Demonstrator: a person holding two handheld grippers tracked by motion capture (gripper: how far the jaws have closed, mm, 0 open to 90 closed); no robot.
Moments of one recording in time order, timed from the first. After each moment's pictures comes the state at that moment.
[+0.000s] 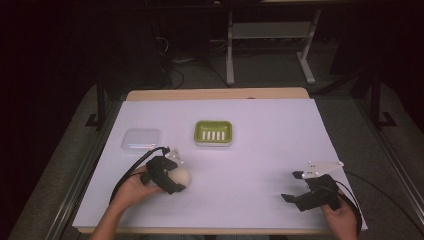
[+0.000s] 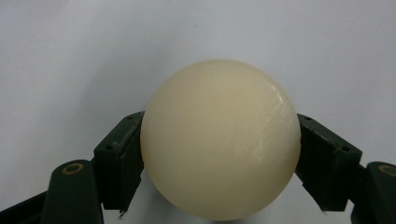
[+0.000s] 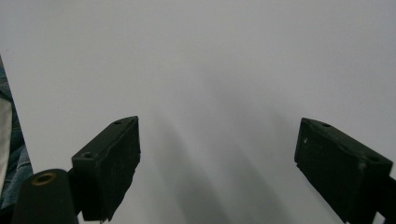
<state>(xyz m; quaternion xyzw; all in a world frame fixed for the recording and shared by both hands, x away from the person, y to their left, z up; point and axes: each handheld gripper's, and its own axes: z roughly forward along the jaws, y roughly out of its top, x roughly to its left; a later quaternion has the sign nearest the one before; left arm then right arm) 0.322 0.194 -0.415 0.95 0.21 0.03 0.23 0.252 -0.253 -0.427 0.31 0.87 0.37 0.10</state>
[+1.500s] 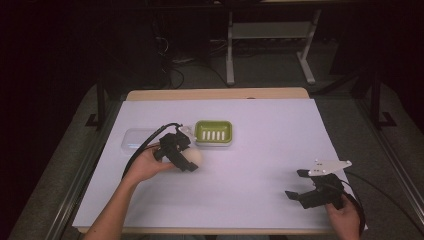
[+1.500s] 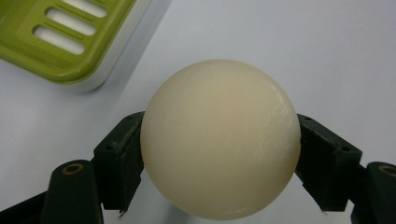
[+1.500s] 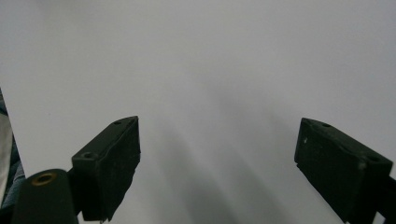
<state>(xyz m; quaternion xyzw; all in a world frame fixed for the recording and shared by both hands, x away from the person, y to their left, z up) 0.373 0.158 -0.376 0.95 0.18 0.00 0.23 0.254 -0.266 -0.427 0.33 0.86 0.39 0.10</state>
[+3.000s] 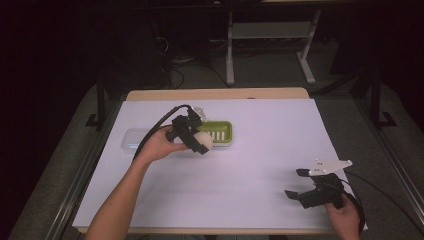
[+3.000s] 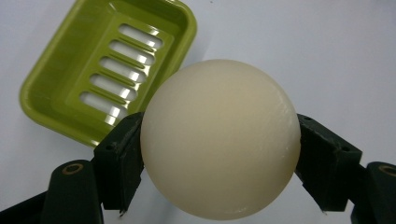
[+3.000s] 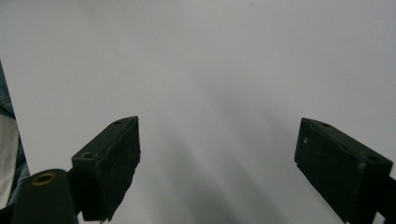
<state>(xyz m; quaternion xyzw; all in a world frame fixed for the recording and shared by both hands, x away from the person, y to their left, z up) 0.421 0.127 -0.356 0.95 0.18 -0.01 0.24 0.254 -0.266 -0.425 0.32 0.85 0.40 0.10</state>
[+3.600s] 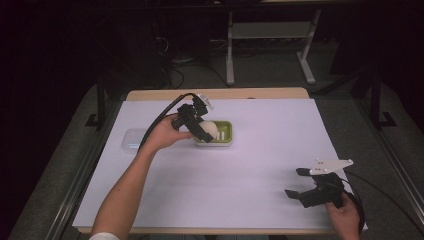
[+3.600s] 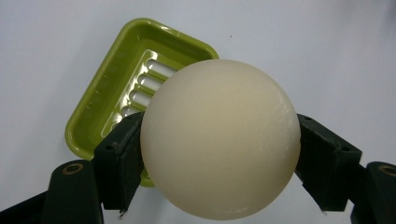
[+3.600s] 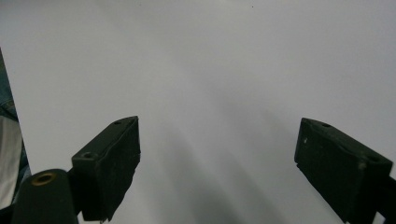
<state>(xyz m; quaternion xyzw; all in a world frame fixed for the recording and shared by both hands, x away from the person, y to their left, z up) 0.445 0.110 -0.339 0.95 0.18 0.00 0.24 0.256 -0.267 -0.425 0.32 0.85 0.40 0.10</state>
